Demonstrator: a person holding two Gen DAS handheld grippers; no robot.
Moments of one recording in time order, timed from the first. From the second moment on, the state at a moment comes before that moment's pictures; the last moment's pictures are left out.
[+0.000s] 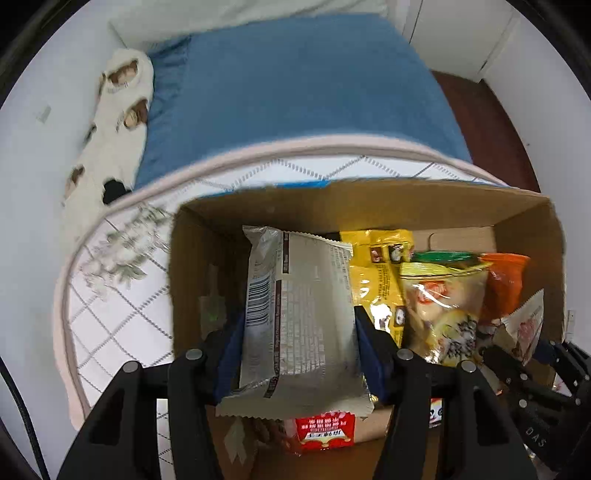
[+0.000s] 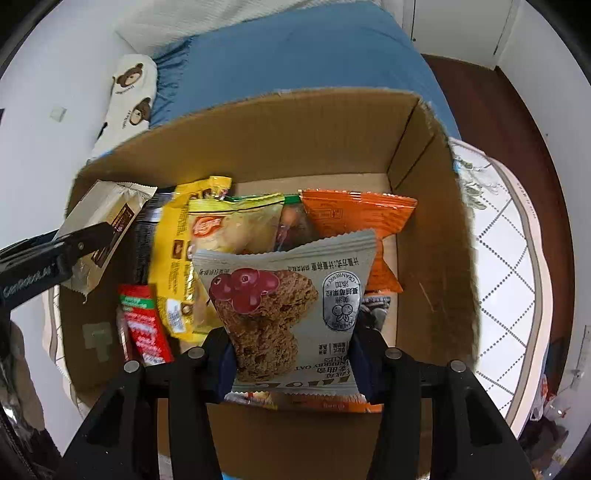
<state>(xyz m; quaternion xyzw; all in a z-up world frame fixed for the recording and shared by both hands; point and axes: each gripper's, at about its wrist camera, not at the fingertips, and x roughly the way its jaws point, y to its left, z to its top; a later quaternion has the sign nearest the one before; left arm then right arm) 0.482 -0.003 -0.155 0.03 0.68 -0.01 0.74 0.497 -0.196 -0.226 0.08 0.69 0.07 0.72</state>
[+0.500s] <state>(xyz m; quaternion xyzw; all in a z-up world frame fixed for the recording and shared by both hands) 0.483 -0.002 -0.168 0.01 0.66 -0.01 0.75 0.507 -0.204 -0.249 0.09 0.70 0.07 0.71</state>
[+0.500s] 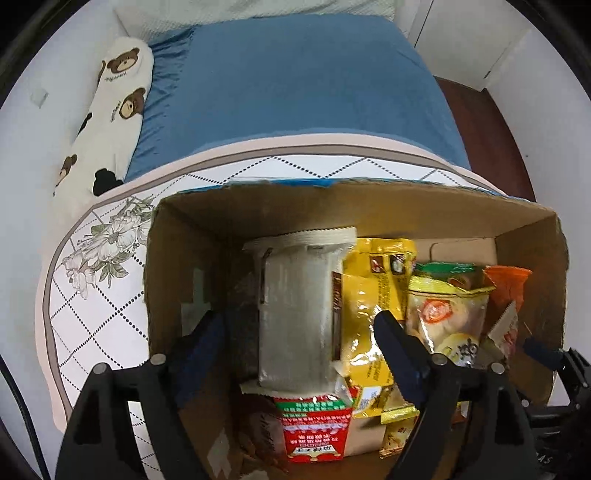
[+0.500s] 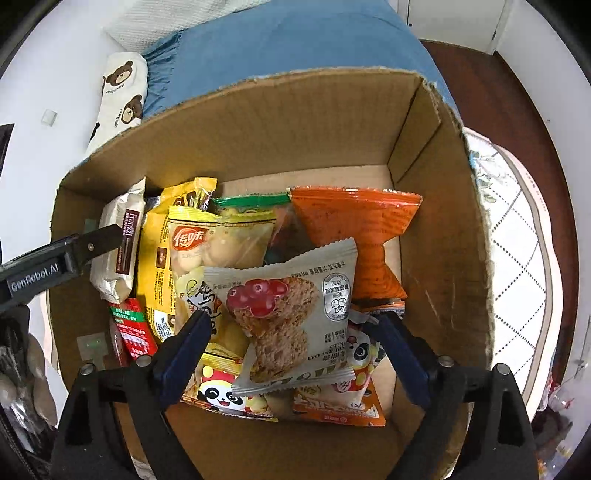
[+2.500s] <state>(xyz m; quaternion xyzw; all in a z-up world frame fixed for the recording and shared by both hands) 0.227 -0.053 -0.099 -0.01 0.55 -0.03 0.83 0.279 -0.283 -0.109 0.12 0.56 0.03 0.82</state>
